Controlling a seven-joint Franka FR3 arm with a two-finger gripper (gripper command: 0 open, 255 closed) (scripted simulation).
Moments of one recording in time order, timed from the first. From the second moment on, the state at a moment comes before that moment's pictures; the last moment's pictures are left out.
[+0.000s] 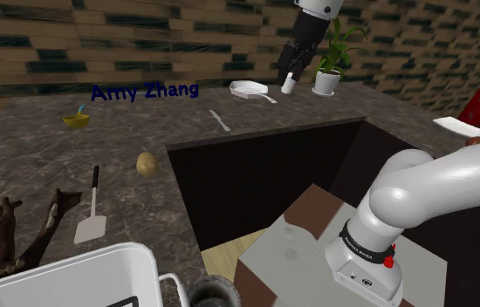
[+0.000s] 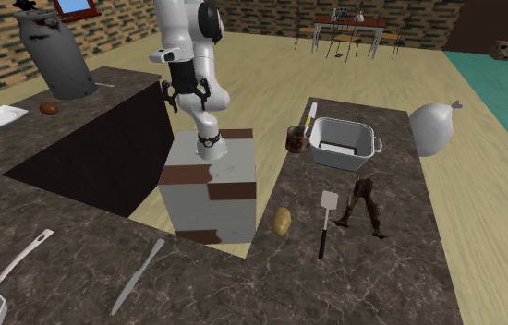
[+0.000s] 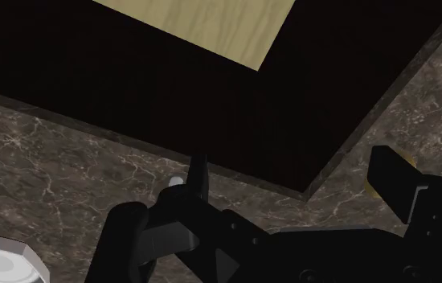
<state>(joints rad) -0.01 -0.77 0.01 -2.30 0.05 1.71 -0.08</state>
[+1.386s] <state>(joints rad) 0.01 -0.24 0.34 -2.17 0.04 2.04 0.38</state>
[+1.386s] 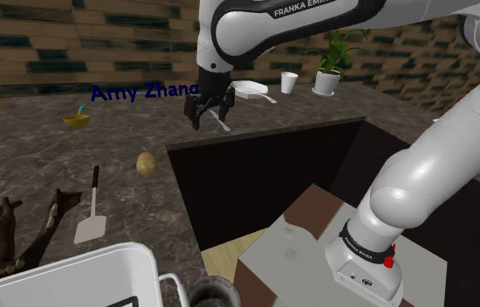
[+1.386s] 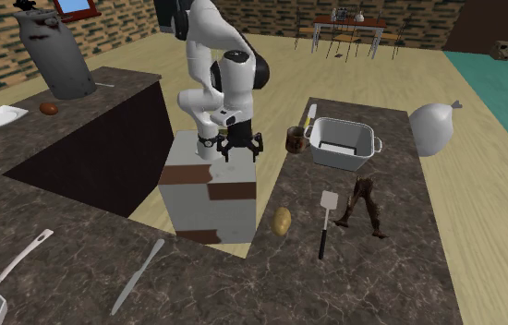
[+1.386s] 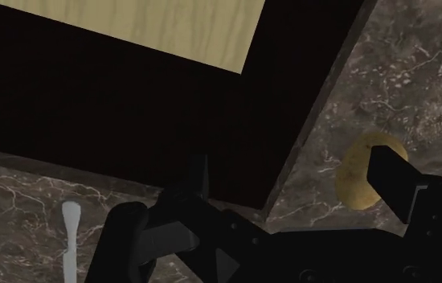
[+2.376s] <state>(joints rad) 0.14 0.40 0.42 -1.69 -0.23 2.07 0.79</state>
